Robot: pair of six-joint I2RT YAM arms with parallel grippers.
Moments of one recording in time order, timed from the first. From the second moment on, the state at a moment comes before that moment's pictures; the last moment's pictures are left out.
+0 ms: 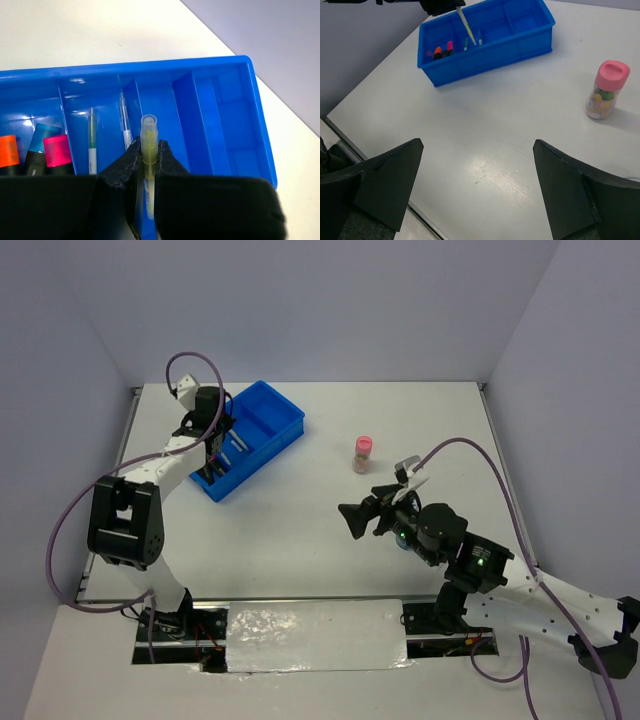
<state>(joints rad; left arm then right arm) -0.18 1.69 1.21 -0.06 -0.43 -0.77 1.05 0.63 0.67 -0.17 0.42 0.33</state>
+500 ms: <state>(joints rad) -0.18 1.77 1.21 -0.04 -0.49 -0.84 1.01 0.78 0.67 -0.12 0.31 0.28</state>
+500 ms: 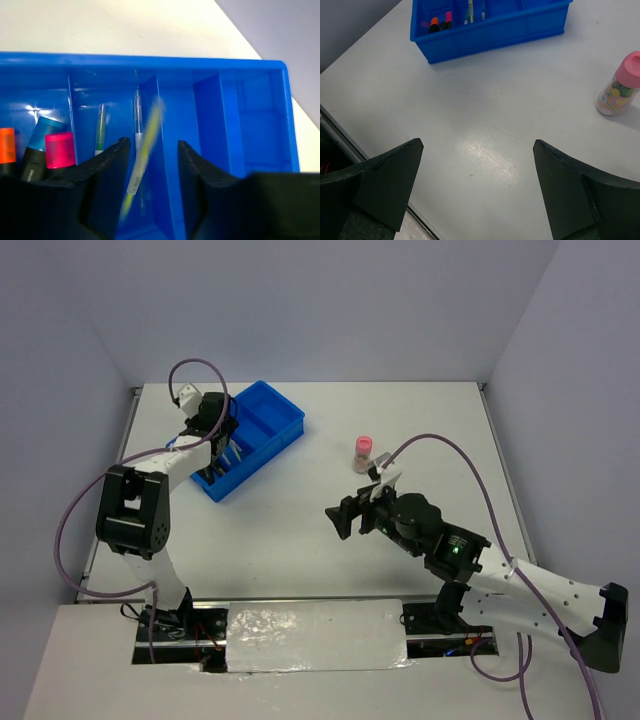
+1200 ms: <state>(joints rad) -0.19 1.37 1.30 -0.31 -0.26 -0.74 0.71 0.87 0.76 -0.35 0.29 0.40</state>
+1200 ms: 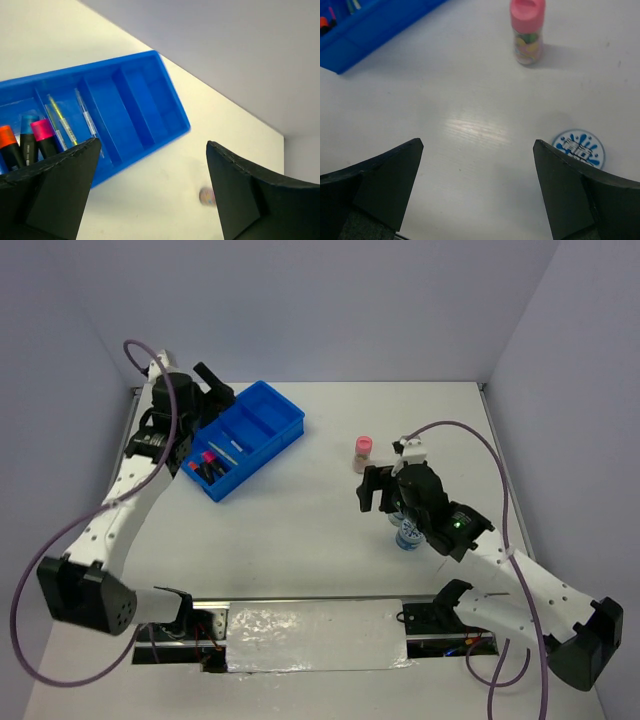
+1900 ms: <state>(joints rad) -0.79 1.52 1.07 0.12 -0.11 -0.35 0.61 0.50 0.73 -0.65 0.27 0.57</state>
